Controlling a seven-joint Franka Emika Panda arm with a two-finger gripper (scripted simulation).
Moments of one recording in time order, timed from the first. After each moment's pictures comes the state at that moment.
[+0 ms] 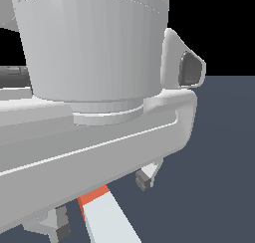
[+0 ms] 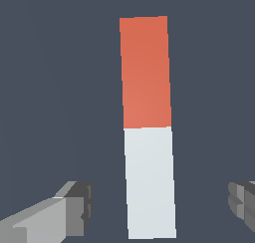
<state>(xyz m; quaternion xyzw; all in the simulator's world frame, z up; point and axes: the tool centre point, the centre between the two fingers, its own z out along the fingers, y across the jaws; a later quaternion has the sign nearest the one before) -0.019 -0.200 0.074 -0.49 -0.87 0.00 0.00</state>
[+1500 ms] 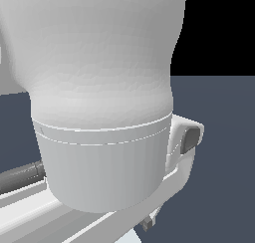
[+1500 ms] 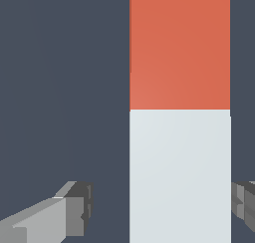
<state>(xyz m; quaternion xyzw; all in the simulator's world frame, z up) -0.015 -0.212 0.021 -0.47 -0.88 0.00 0.00</state>
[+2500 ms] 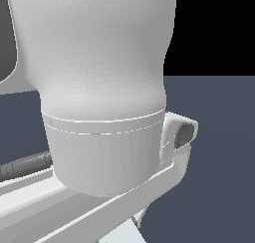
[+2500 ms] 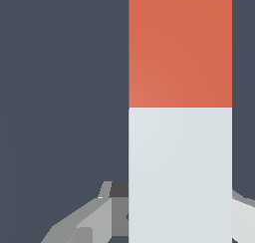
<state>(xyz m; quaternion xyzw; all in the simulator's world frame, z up) -0.016 -0.202 0.020 -0.48 -0.88 0.00 0.00</state>
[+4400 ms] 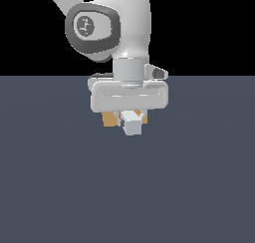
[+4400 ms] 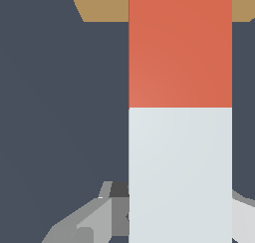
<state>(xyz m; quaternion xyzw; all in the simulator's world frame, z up) 0.008 0.030 0.071 -0.62 -0.78 0.00 0.00</state>
